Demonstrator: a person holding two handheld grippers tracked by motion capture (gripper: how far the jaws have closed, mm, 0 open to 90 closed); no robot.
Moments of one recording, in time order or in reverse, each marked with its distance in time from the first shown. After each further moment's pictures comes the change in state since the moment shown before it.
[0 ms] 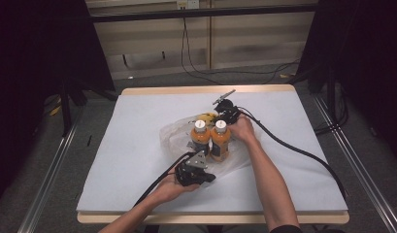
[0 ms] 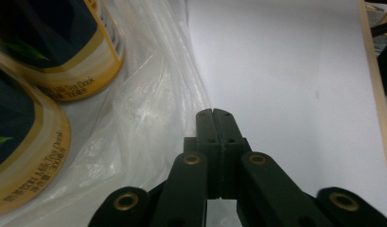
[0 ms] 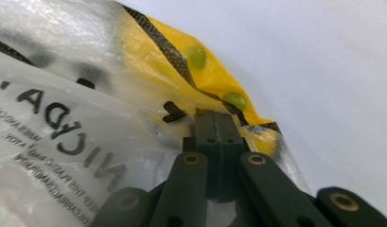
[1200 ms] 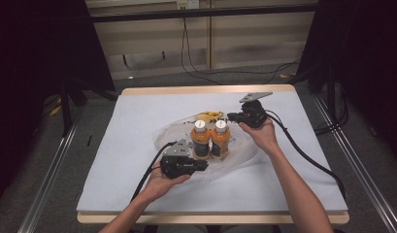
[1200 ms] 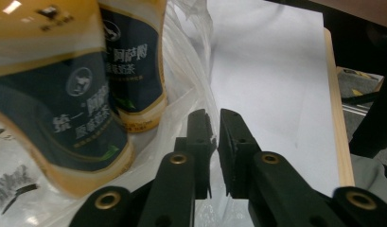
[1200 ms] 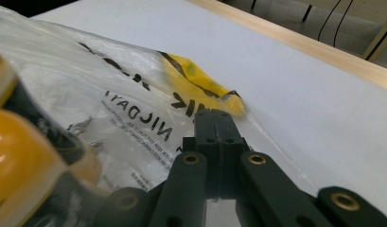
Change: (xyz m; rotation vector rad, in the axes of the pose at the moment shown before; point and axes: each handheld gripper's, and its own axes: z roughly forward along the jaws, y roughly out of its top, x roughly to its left) left arm 0.006 0.003 -0.055 -0.225 0.067 -0.083; right arm 0.006 -0.038 -0.102 -0.282 0.022 0.069
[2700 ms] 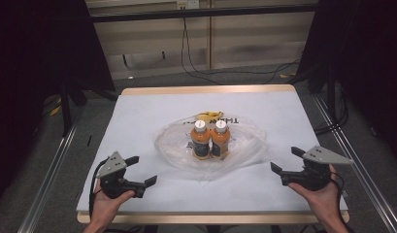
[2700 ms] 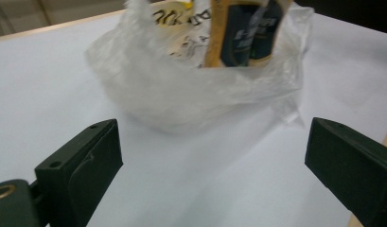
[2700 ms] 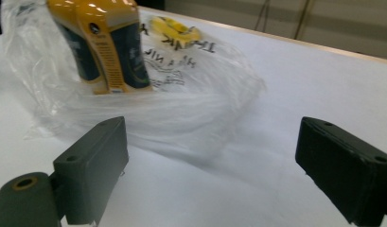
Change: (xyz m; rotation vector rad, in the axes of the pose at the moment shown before) left arm -0.019 -0.074 -0.133 -0.106 0.412 -0.194; right arm 0.066 -0.125 -0.171 -0.172 -0.235 0.077
